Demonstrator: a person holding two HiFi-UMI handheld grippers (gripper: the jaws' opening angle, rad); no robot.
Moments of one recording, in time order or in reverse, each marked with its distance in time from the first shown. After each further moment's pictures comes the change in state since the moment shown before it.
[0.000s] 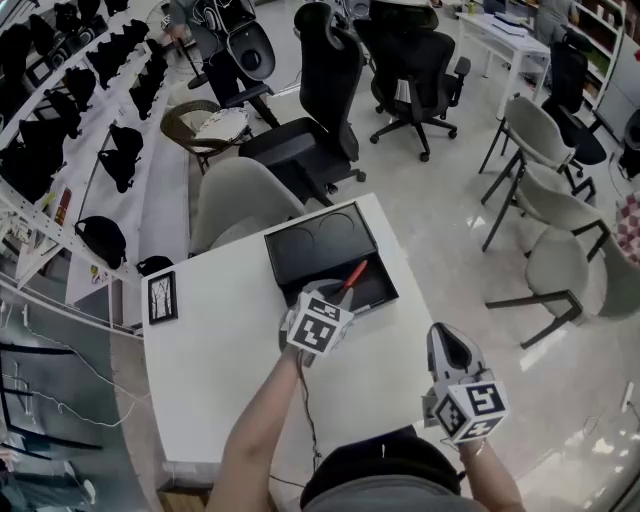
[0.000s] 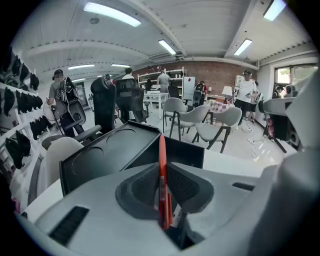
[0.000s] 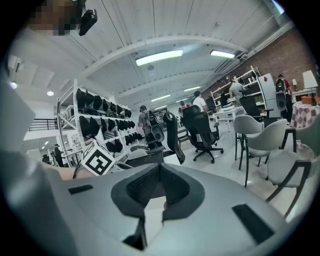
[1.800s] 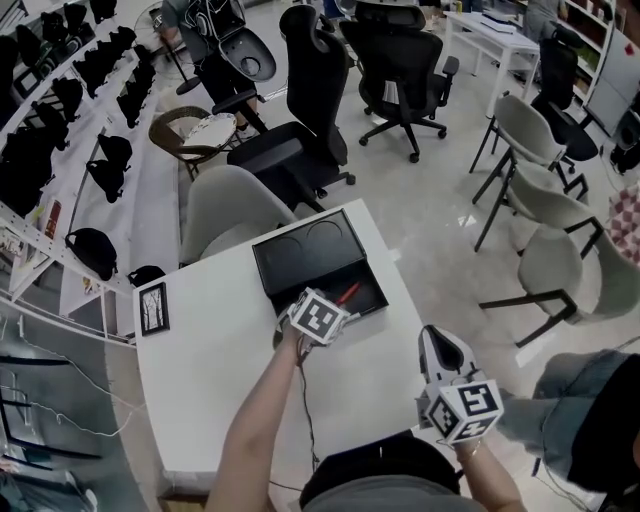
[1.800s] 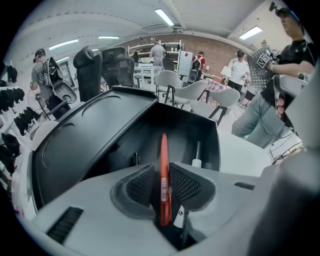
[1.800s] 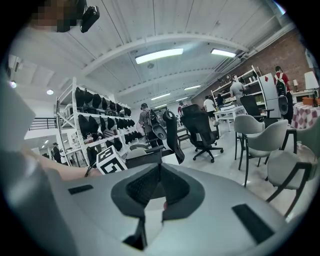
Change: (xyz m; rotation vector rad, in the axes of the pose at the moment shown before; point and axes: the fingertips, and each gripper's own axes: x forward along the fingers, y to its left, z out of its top) left arm 0.048 -0.002 -0.043 0.031 0.292 -0.100; right arm 0.008 -0.008 0.001 -0.003 0.019 -0.001
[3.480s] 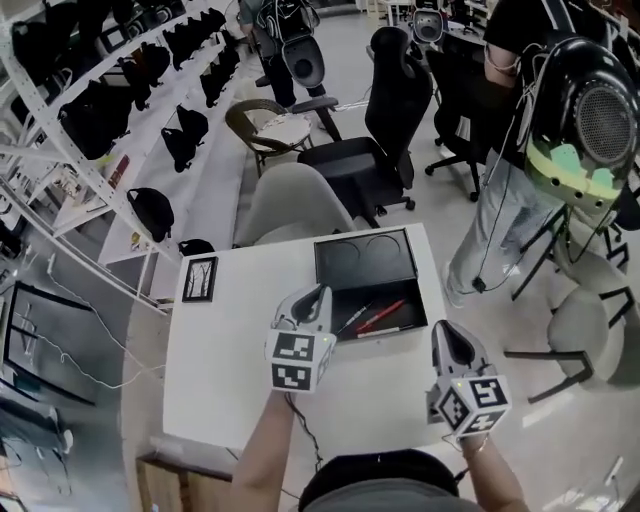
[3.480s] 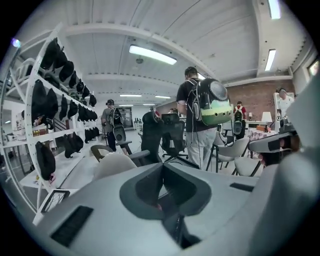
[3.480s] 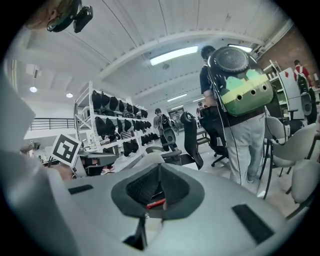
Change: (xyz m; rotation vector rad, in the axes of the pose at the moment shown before) left arm -0.221 0.050 0.015 -0.297 -0.651 0.521; right arm 0.048 0.041 0.033 -0.064 -0.025 0.203
